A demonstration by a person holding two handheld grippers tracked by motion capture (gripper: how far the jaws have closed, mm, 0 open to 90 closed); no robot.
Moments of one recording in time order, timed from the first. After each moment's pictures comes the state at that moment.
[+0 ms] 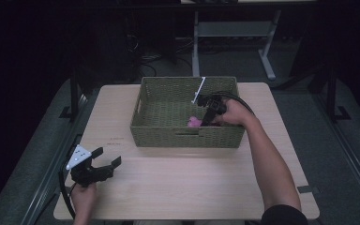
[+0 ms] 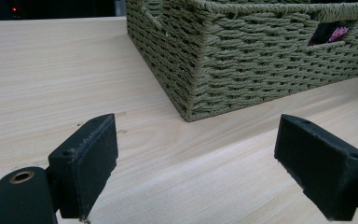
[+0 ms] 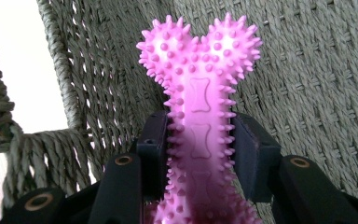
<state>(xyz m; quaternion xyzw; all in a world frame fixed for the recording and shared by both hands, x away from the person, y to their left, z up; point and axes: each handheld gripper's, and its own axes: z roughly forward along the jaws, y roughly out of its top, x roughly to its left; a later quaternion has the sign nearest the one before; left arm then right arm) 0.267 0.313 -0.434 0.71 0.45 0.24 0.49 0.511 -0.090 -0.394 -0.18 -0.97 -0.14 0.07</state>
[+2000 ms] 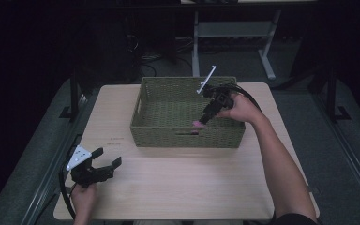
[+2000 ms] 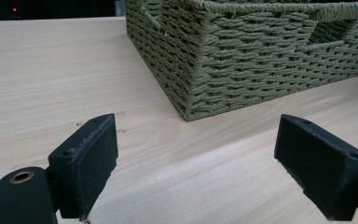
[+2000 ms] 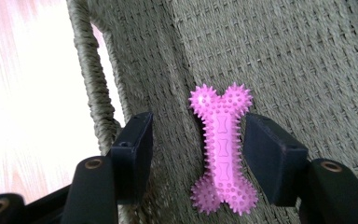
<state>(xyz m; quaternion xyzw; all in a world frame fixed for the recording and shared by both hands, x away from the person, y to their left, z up) 0.265 0.312 -0.434 0.71 0.45 0.24 0.49 0.490 -0.106 -0.343 -0.19 -0.96 -0.21 0.03</state>
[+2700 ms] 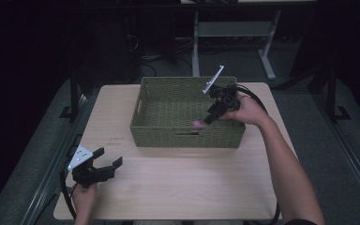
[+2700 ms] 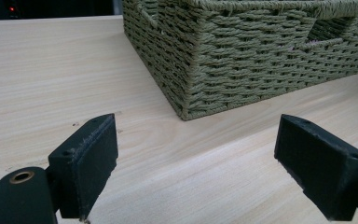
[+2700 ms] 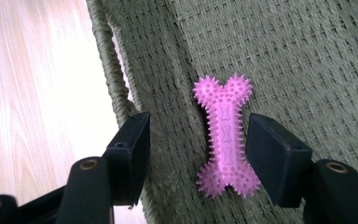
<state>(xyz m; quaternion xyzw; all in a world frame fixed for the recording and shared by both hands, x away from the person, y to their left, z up) 0.266 0.309 -0.435 0.71 0.45 0.24 0.48 0.477 -0.124 -0.336 -0.20 -0.95 -0.23 0.03</state>
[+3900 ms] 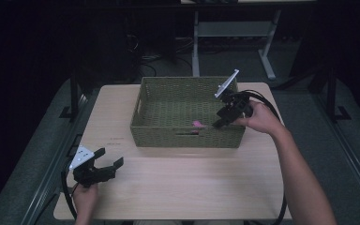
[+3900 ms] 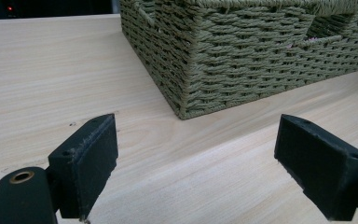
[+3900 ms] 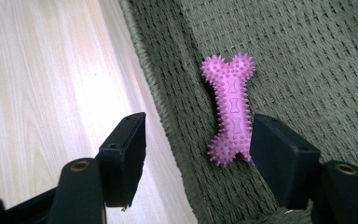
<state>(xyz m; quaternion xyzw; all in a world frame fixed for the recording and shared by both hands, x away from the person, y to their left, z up) 0.266 0.307 -0.435 0.72 0.45 0.24 0.48 0.446 -0.154 -0.329 -0.21 -0.94 -0.26 0.01</state>
